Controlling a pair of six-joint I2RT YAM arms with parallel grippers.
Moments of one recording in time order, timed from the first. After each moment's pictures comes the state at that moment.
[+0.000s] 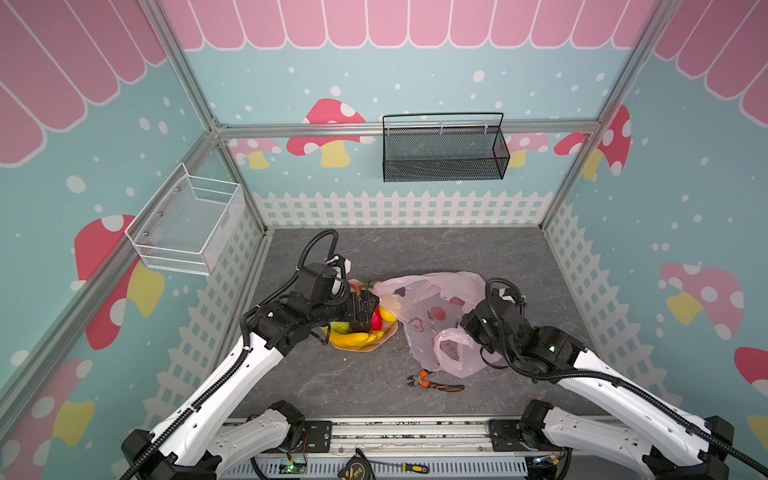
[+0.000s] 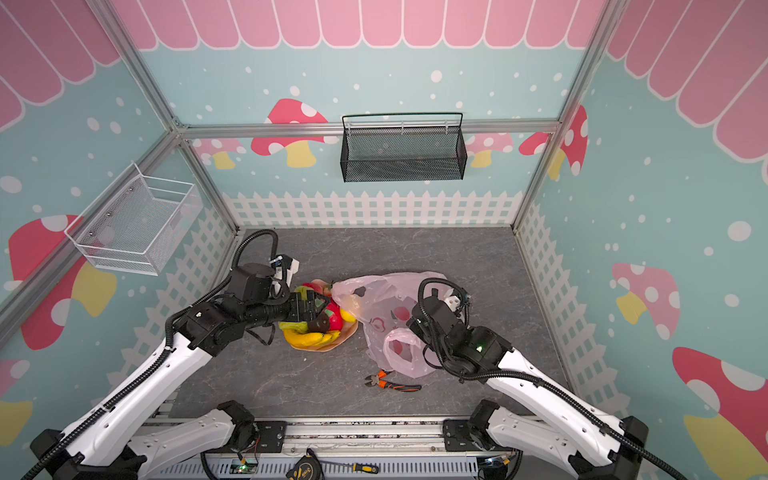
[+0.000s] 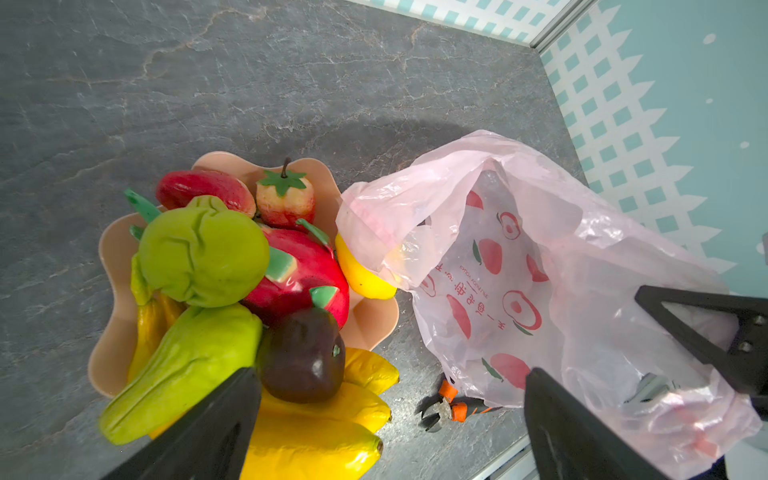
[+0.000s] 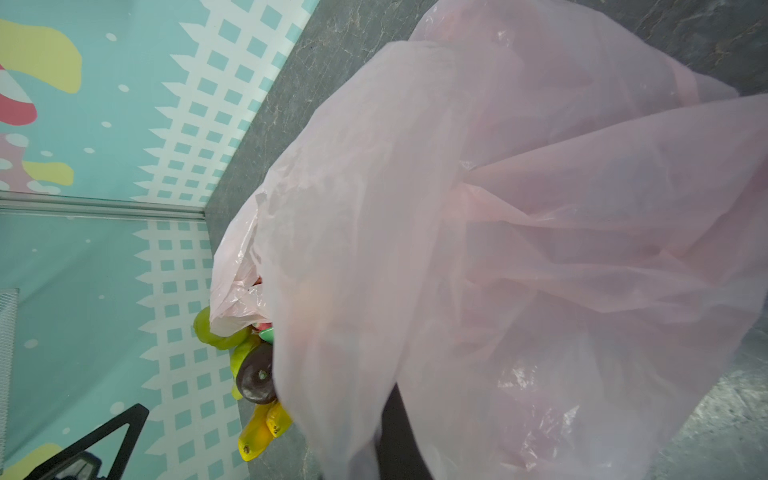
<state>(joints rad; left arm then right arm) -0.53 1.04 1.10 -0.78 0.12 -0.47 0.85 0.92 0.92 -0.75 0.36 1.38</state>
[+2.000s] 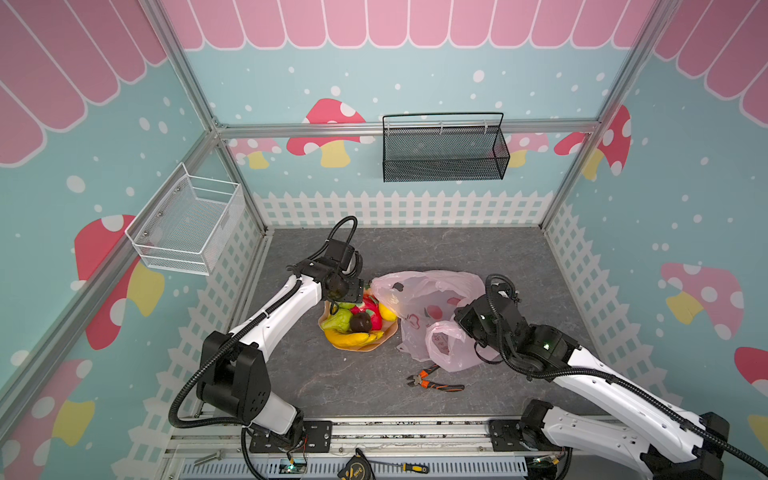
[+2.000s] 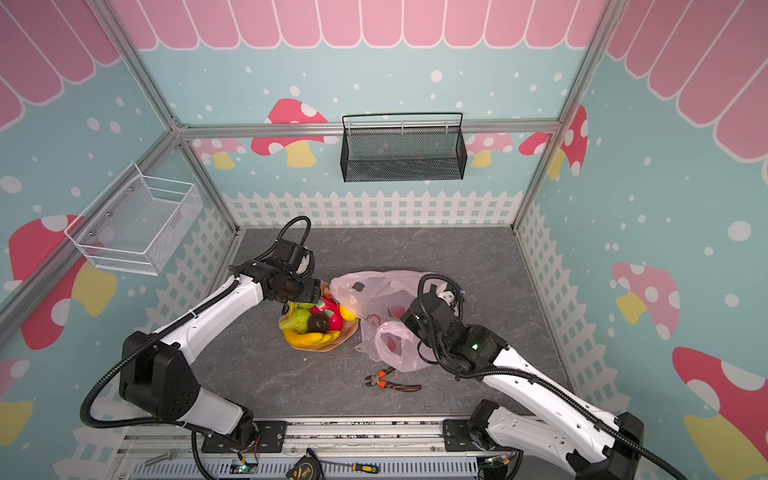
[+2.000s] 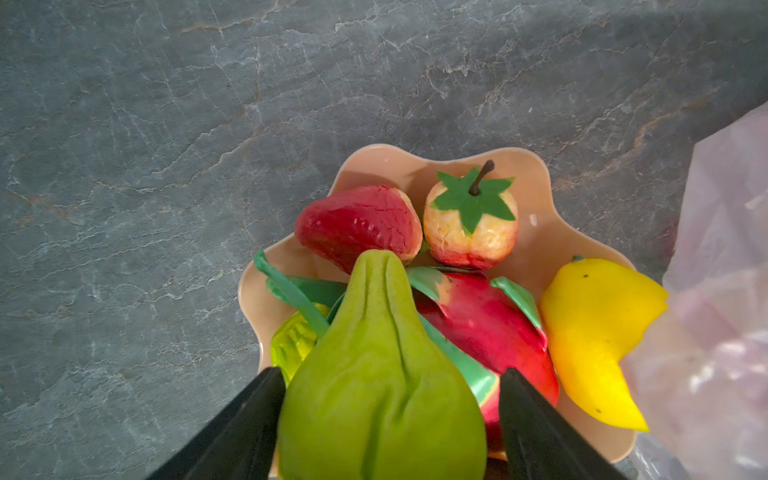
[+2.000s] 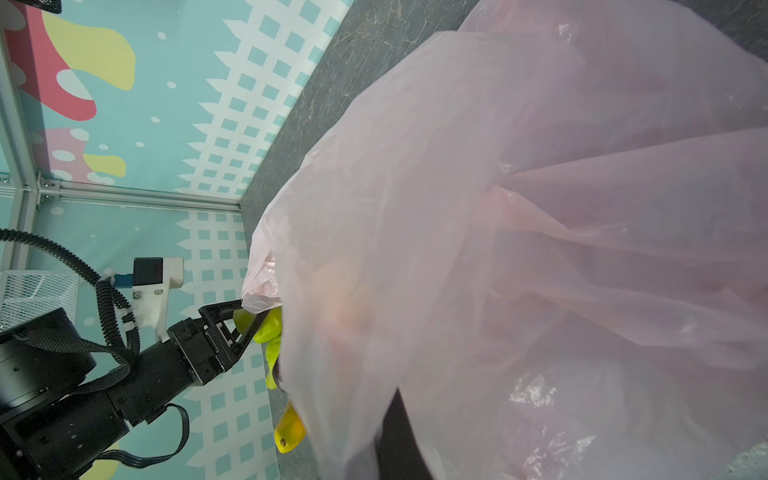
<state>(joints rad) -0.36 1.54 1.26 -0.85 -0.06 -0.27 0.84 0.94 0.91 -0.64 0.31 1.35</state>
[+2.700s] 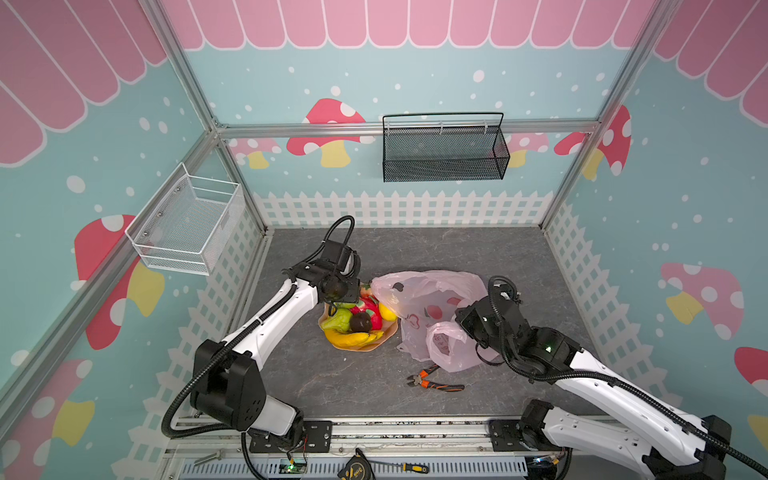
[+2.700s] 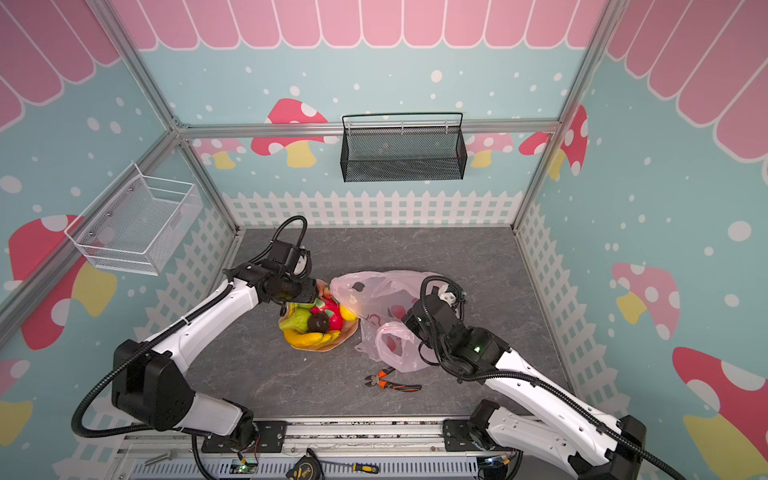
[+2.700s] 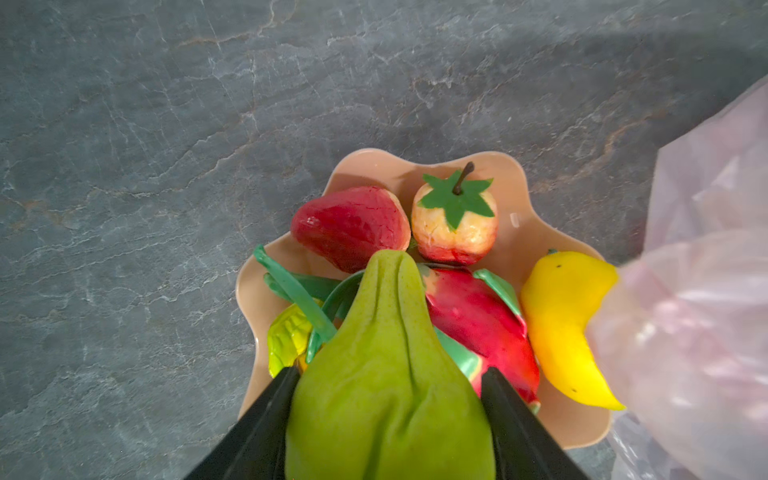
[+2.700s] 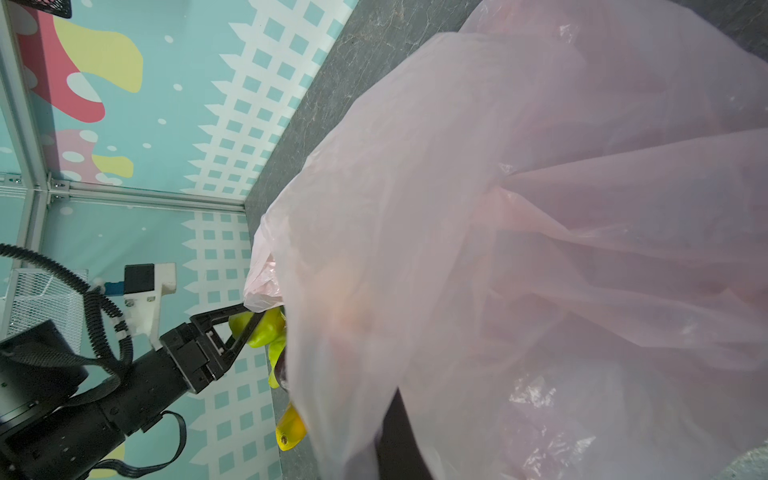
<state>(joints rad) -0.35 1.46 1.24 -0.83 -0.02 -0.27 0.84 0.92 0.89 -0.63 0.31 1.35</state>
